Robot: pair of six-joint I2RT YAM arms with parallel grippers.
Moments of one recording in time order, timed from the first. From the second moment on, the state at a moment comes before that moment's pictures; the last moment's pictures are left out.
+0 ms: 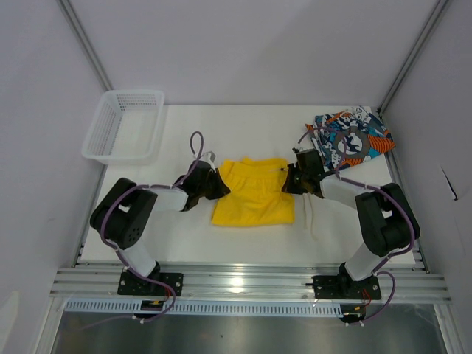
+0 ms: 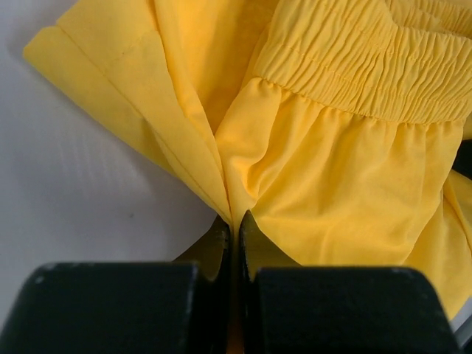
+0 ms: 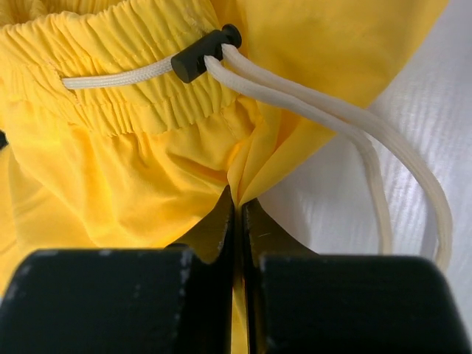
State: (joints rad) left arm -0.48 1.70 0.68 0.35 0.15 -0.66; right arm 0.39 1.65 0.86 -0.09 -0.14 0.44
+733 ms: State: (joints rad) left arm -0.66 1.89 1.23 0.06 -0.01 -0.73; right arm 0.20 1.74 1.30 -0.34 0.00 0.42
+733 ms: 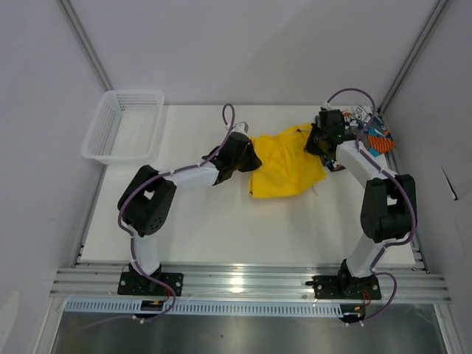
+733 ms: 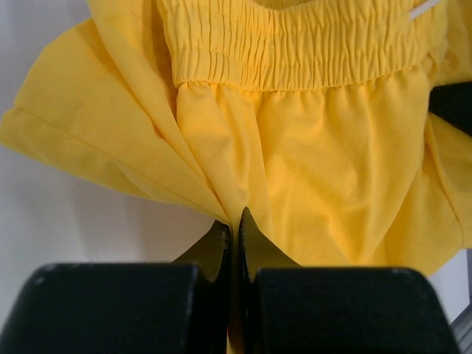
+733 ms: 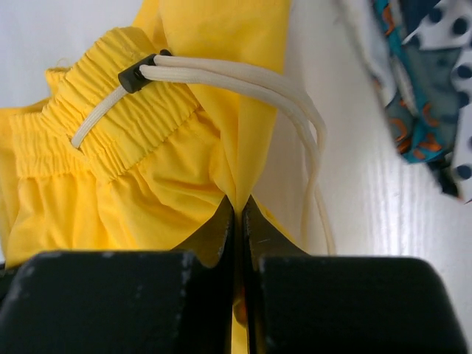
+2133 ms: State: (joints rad) left arm -0.78 2.81 2.35 0.54 -0.01 -1.16; right arm -0.25 2.07 1.84 -0.19 -0.13 0.43
